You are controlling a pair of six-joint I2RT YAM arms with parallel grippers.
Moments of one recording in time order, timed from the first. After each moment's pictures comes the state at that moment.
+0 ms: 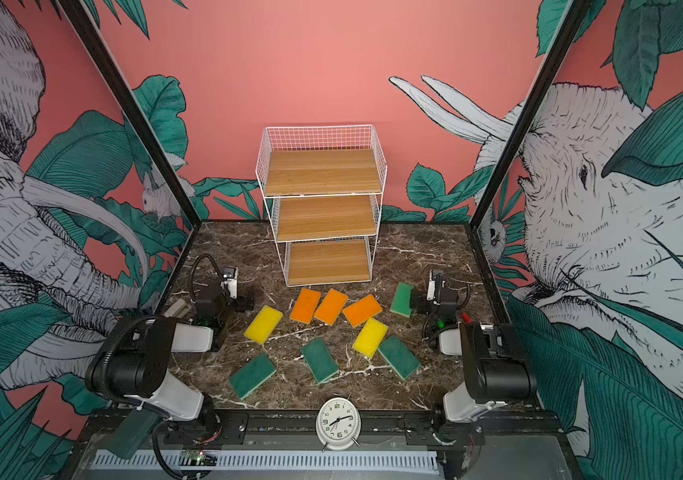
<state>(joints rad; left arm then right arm) -0.07 1.57 0.39 0.81 -0.04 0.16 0.00 1.54 0.37 0.77 0.05 -0.05</state>
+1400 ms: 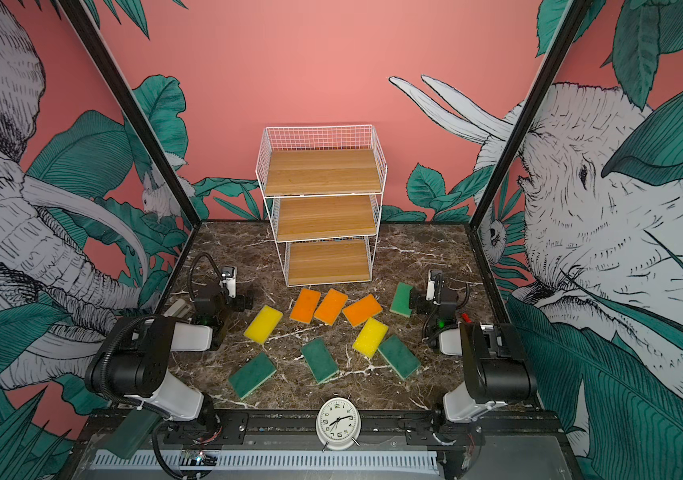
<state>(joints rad) -0.06 1.57 0.40 0.79 -0.04 0.16 0.00 1.54 0.37 0.77 0.02 -0.06</state>
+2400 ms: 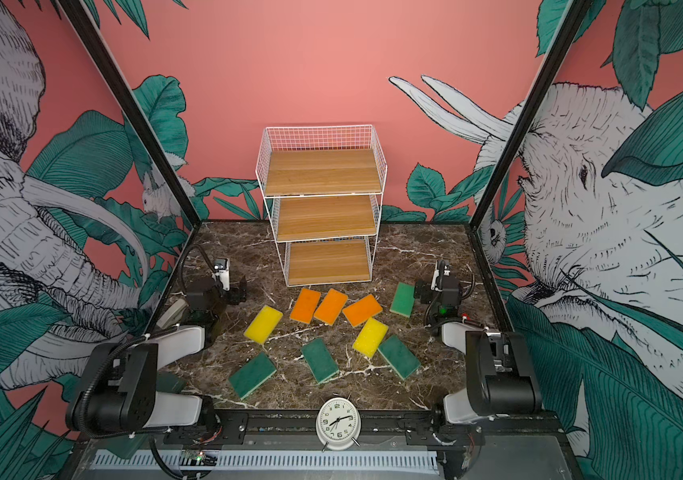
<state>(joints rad) -0.06 1.35 0.45 0.55 -0.10 0.13 0.00 1.46 0.54 0.48 0.17 -0.01</state>
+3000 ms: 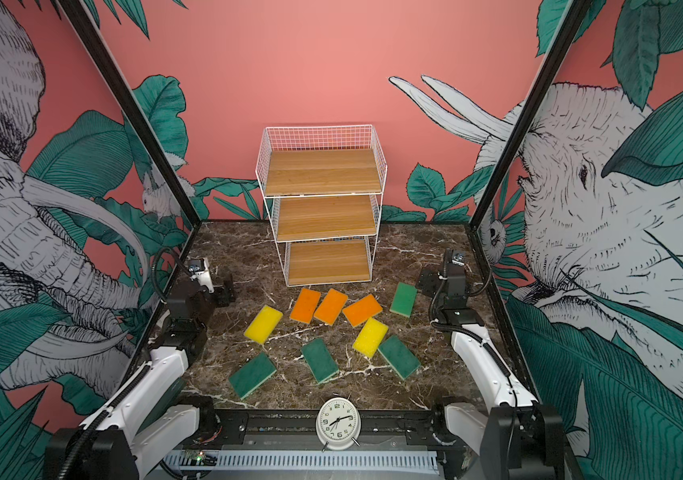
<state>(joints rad) -0.10 0.94 0.47 0.13 -0.14 -0.10 0.10 1.08 0.70 -0.15 0.27 0.30</state>
